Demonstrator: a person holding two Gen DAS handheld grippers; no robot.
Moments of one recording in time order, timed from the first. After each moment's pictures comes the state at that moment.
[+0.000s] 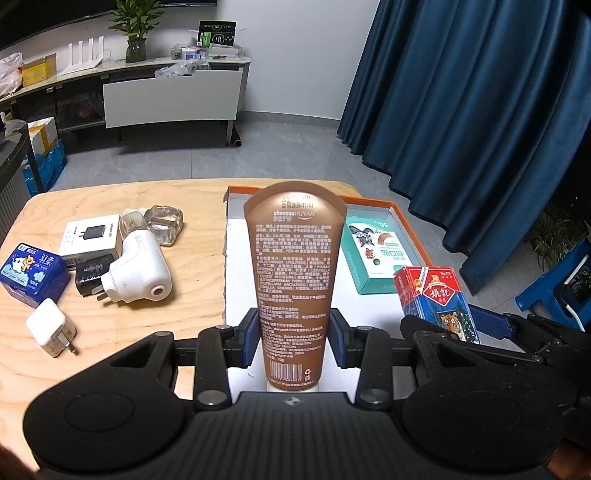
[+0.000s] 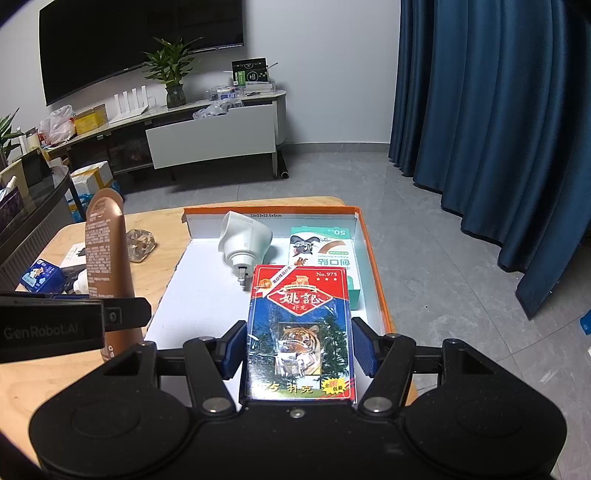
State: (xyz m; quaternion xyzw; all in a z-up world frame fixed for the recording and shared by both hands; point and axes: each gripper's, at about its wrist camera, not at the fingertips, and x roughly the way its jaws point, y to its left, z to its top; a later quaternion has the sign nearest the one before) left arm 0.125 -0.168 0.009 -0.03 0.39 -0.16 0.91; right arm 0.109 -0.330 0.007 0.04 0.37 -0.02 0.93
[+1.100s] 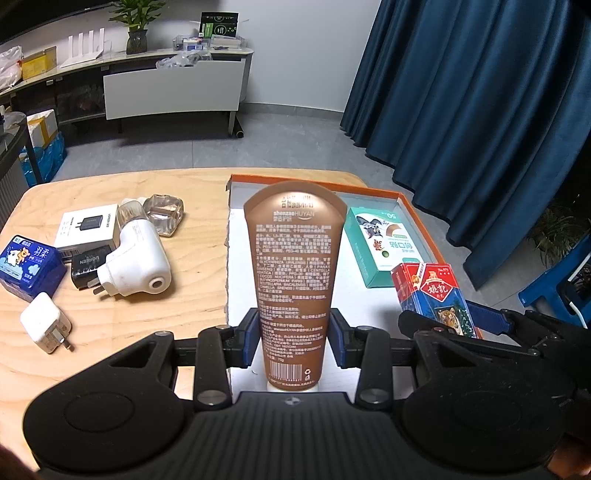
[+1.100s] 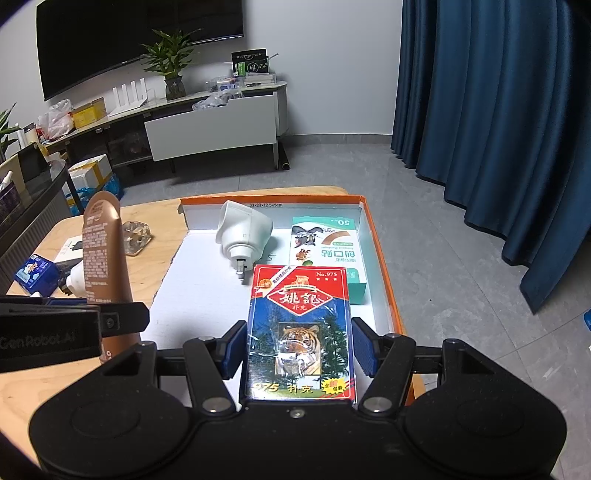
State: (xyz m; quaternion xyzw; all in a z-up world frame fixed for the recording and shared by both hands) left arm 0.131 -0.170 0.000 -0.03 0.40 -0.16 0.90; right arm 0.118 -0.330 -0.004 0.04 0.38 -0.02 0.92
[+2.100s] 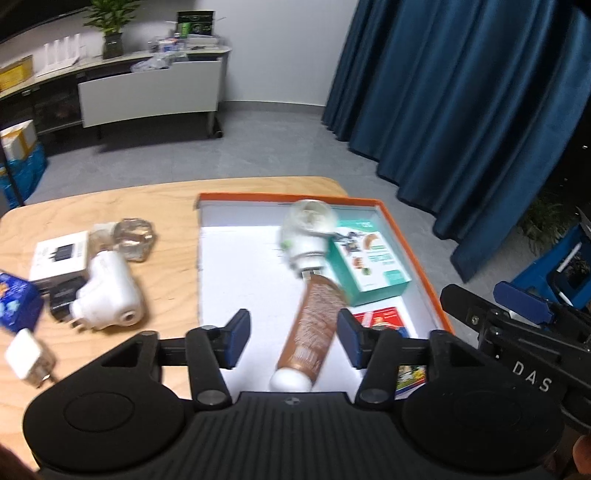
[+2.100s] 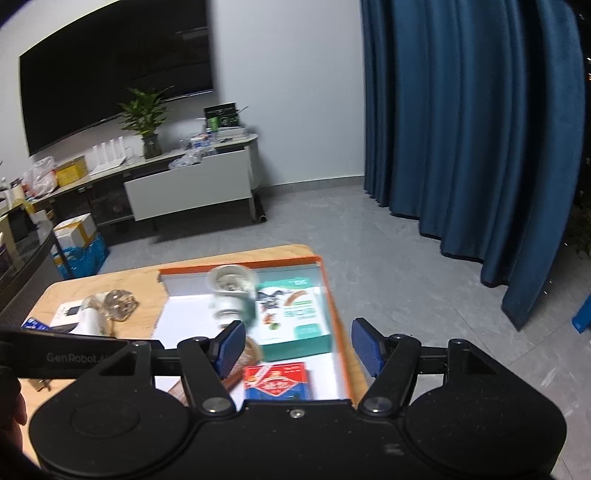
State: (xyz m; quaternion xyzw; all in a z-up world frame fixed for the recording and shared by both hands) left arm 0.150 -0.187 0.011 -0.02 0.41 -0.18 0.89; right arm 0.101 -0.358 0.032 0.07 0.30 -0.06 0.95
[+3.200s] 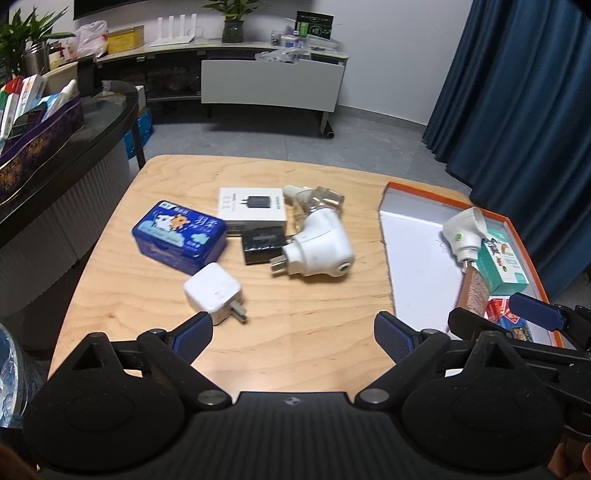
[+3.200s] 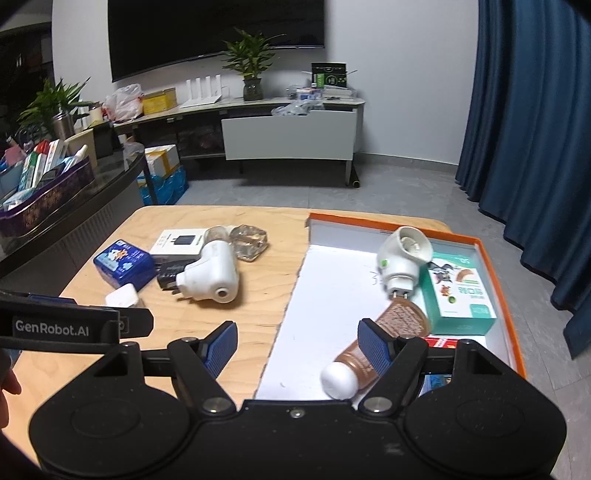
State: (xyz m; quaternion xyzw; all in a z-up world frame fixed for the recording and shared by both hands) left arm 0.118 -0.053 0.009 -0.05 0.42 -0.04 0.91; right arm 0.118 -0.226 0.021 0.01 0.36 0.07 0.93
